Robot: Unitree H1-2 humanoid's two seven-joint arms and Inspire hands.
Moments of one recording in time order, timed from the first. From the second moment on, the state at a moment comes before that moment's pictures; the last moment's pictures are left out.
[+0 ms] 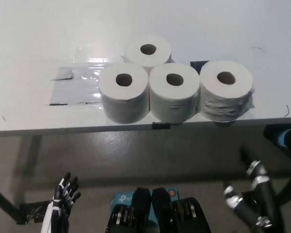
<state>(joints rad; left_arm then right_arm) 0.20 0.01 0.02 -0.16 -0.04 0.02 -0.03 0.09 -0.06 0.06 -0.14 -0.14 -0.34 -0.03</state>
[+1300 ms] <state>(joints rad) 0.18 0.01 0.02 -0.16 -0.06 0.03 -0.03 -1.15 -0.50 0.43 0.68 -0.16 0.28 0.43</state>
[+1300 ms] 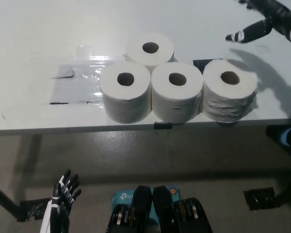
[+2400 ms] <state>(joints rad) 0.16 0.02 0.02 -0.17 -0.07 0.02 -0.03 -1.38 -0.47 0.58 0.95 -0.28 0.27 0.87</state>
